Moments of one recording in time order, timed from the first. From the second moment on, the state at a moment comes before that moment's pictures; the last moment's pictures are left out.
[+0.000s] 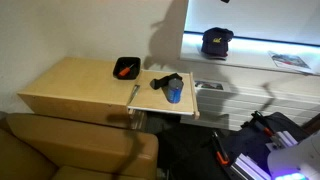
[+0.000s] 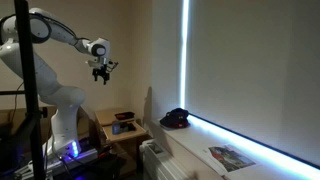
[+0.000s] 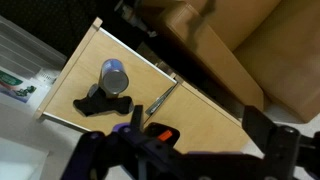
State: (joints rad) arm 0.22 -0.72 0.01 -2.51 0.29 1.94 -0.02
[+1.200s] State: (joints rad) arm 0.18 -0.46 0.15 -2.56 0.17 2.21 0.14
